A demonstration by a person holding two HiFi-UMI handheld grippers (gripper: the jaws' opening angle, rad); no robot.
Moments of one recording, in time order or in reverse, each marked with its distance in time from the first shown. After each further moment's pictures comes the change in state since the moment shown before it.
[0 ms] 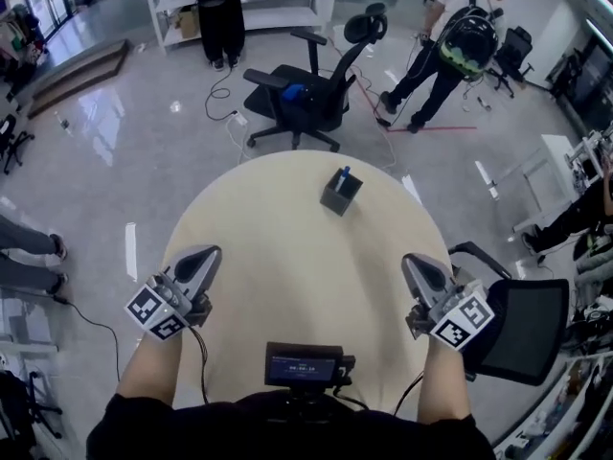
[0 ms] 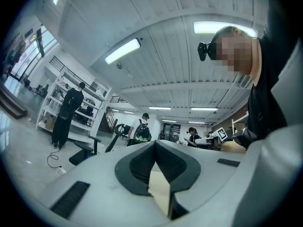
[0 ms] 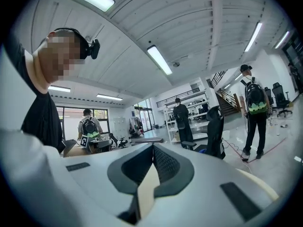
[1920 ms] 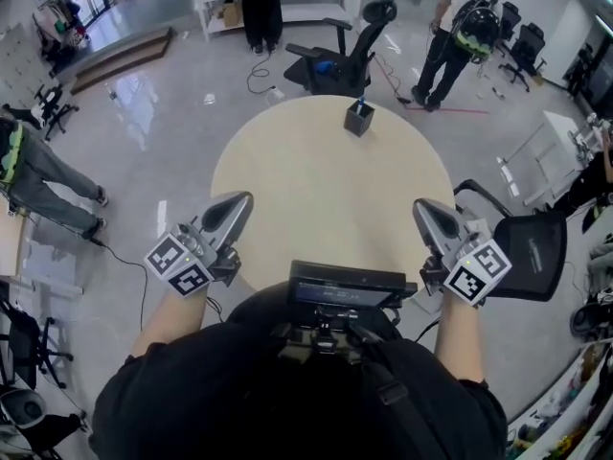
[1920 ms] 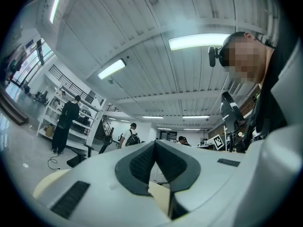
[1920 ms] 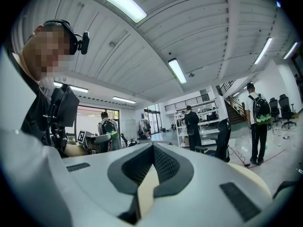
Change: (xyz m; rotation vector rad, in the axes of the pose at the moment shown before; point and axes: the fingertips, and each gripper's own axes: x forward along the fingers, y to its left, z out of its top) left arm -0.171 -0.306 0.087 0.019 -0.091 -0.008; right arm -0.209 0.240 0.050 -0.072 -0.023 0.078
